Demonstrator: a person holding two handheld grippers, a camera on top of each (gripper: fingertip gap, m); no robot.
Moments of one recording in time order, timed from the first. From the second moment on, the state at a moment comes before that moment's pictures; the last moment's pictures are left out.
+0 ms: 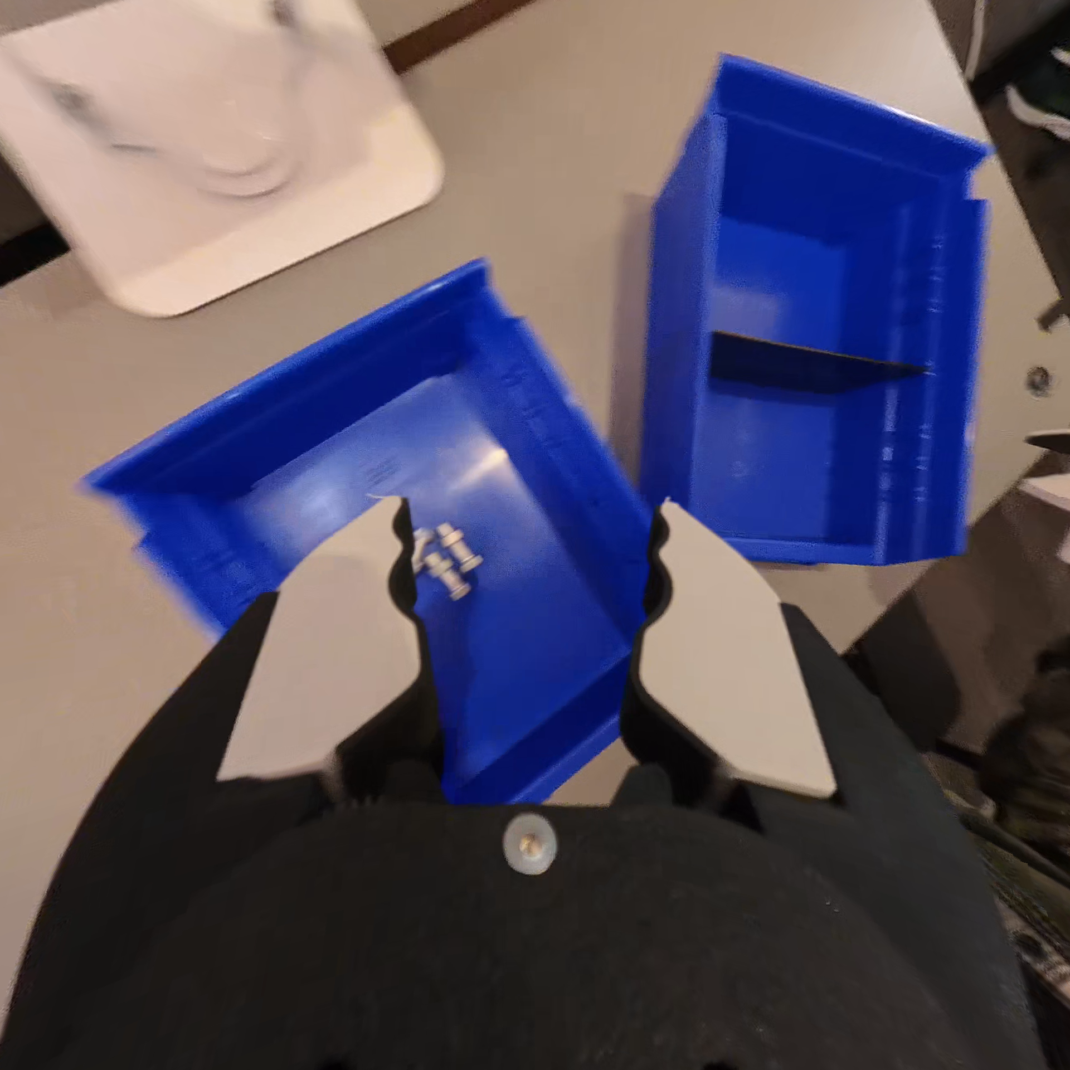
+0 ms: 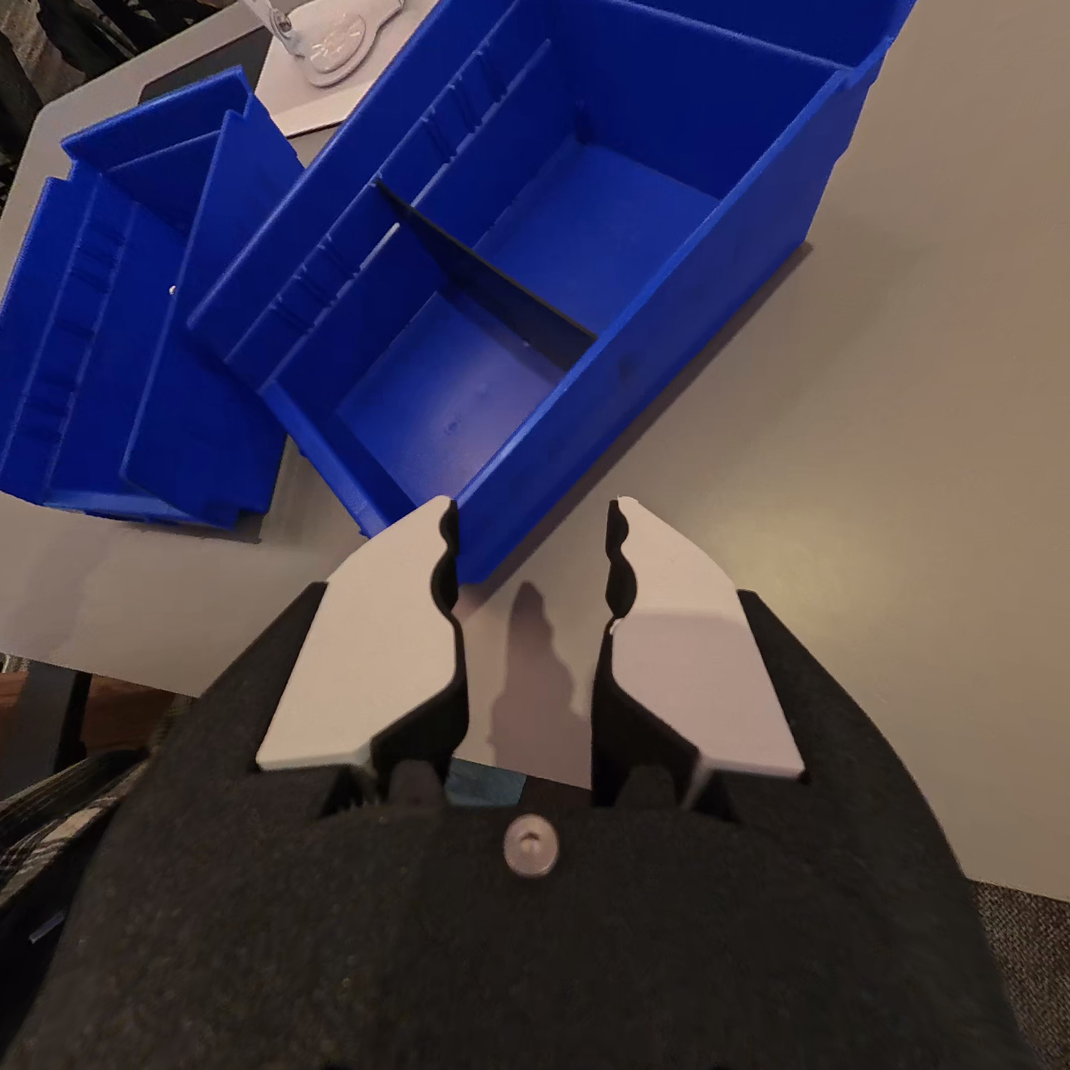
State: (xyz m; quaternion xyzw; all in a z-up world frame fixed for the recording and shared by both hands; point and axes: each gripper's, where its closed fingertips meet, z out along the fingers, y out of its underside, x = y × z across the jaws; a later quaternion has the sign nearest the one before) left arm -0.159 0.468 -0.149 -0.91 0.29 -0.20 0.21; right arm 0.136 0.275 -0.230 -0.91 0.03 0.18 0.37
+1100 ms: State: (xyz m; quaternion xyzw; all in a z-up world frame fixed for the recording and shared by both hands) left arm -0.390 0.408 -0.303 -0.99 0.10 -0.11 -0.03; right arm 0.129 0.317 -0.238 -0.94 0.04 0.09 0.32
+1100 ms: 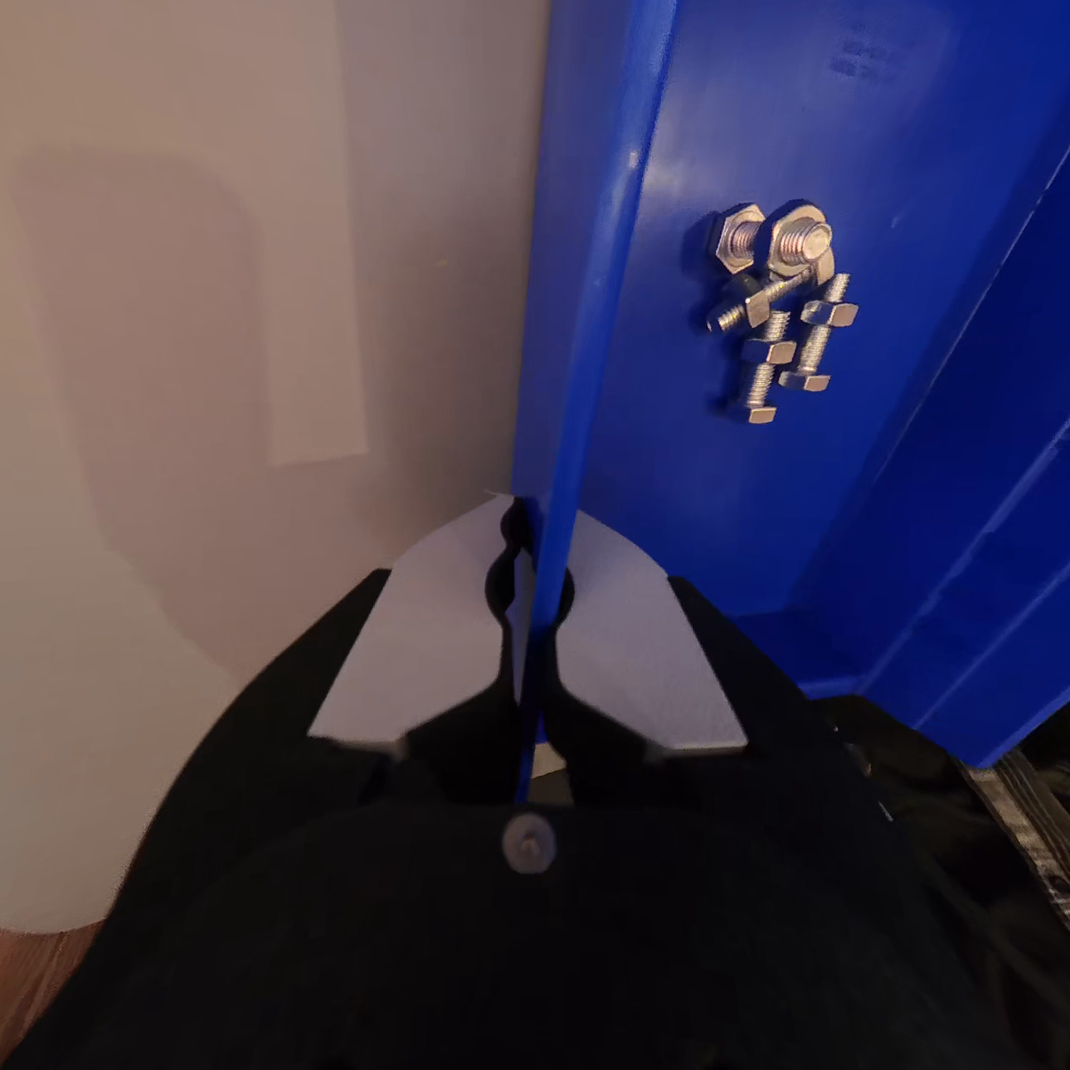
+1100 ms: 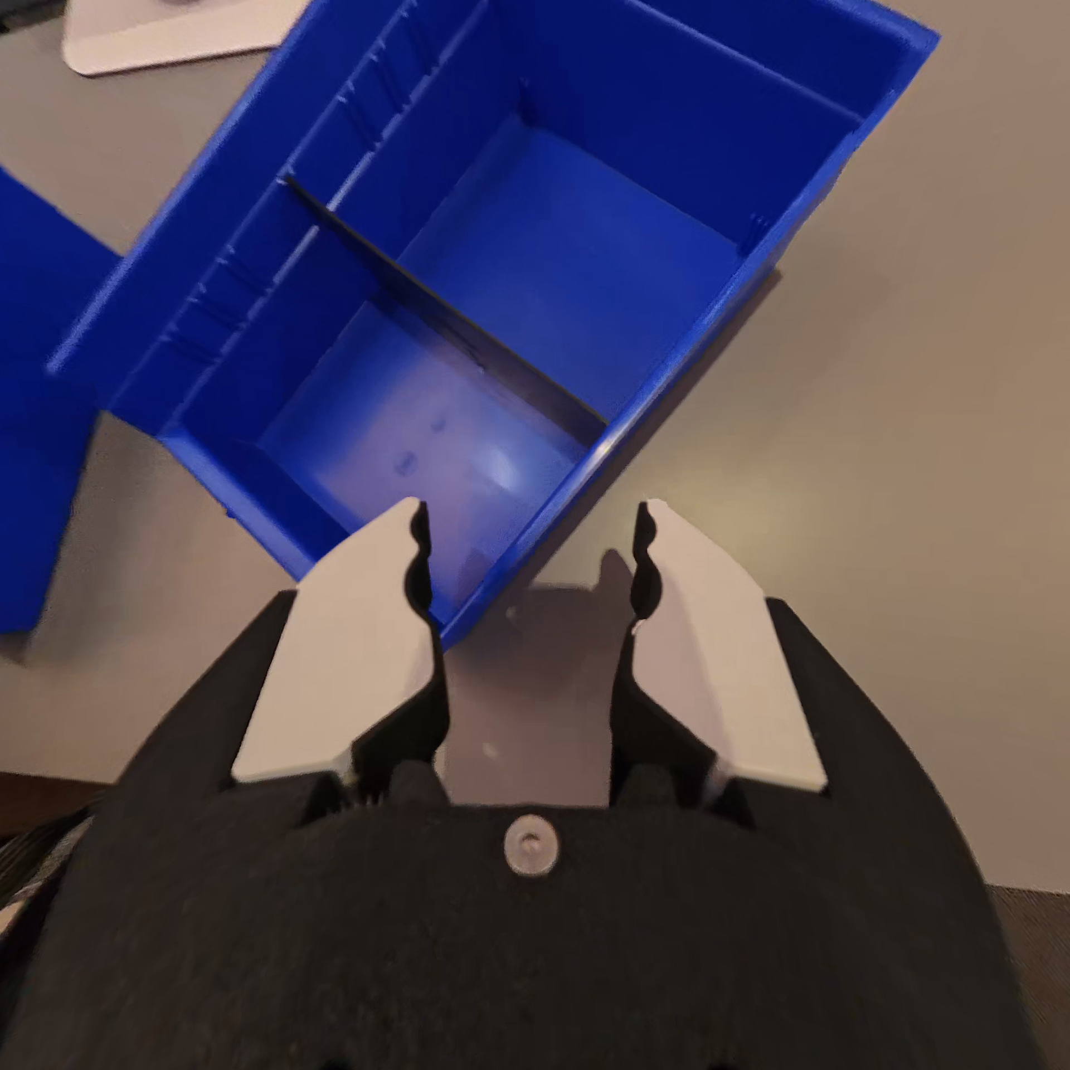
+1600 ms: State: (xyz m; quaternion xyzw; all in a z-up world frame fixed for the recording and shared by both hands) left arm -0.553 0.388 -0.301 -0.99 -0.05 -0.11 0.00; right arm 0.110 0.308 -0.281 -0.98 0.04 0.09 0.14
